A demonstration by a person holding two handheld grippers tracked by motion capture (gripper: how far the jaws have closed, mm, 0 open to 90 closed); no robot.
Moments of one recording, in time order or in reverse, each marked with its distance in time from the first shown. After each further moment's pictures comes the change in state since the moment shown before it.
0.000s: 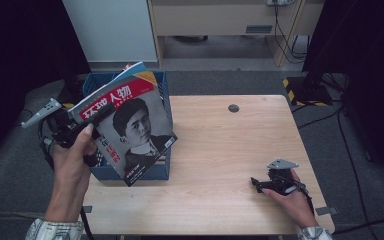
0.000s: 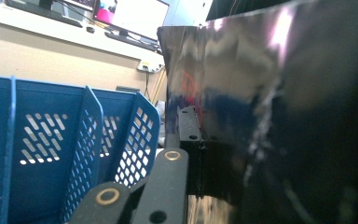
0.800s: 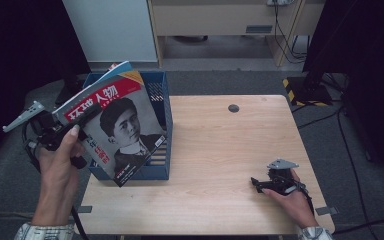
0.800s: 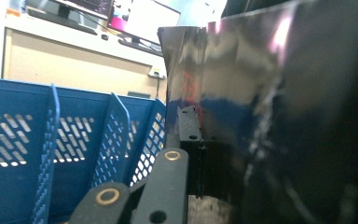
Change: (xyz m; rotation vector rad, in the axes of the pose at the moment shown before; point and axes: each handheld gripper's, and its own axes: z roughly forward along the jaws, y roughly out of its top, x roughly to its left) left arm 0.013 0.006 -0.023 -0.034 0.041 -0.014; right arm 0.000 0.000 0.000 0.000 -0.001 0.000
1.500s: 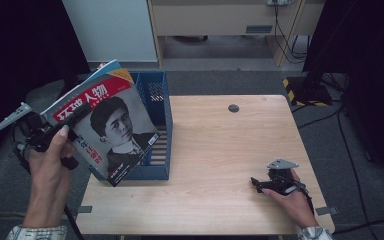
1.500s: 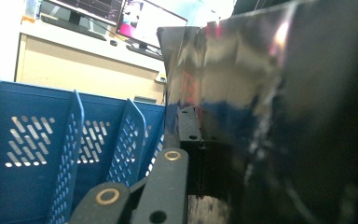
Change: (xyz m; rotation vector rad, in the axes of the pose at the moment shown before) left arm 0.011 0.006 -0.016 -0.016 0.027 -0.006; right arm 0.000 0.000 0.000 0.000 0.001 0.001
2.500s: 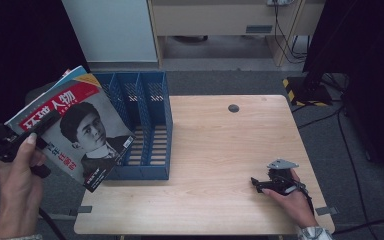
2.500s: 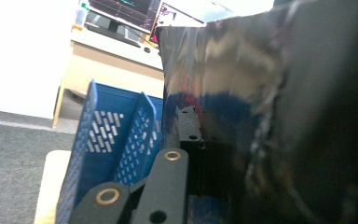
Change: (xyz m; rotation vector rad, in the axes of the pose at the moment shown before) left arm 0.041 0.006 -0.051 -0.030 0.117 -0.022; right arm 0.000 0.000 0.000 -0.002 -0.001 -0.003
